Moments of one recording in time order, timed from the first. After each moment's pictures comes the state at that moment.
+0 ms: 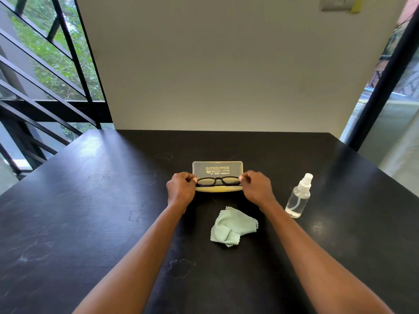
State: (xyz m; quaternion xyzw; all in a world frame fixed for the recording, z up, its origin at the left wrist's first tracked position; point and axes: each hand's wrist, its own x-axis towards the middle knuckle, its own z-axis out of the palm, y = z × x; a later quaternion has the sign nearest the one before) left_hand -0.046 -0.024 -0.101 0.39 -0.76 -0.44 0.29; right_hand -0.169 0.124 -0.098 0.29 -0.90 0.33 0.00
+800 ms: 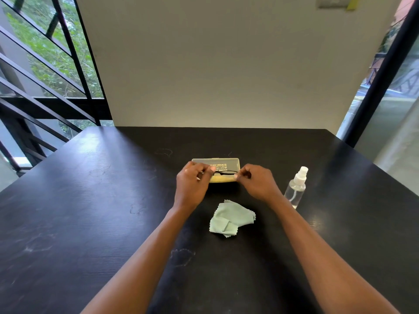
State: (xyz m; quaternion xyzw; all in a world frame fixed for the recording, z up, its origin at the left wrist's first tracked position) left_hand -0.025 0.016 -0.081 0.20 -0.80 -0.37 0.42; right_hand -0.150 0.147 -0.076 0.37 -0.86 0.34 0.01
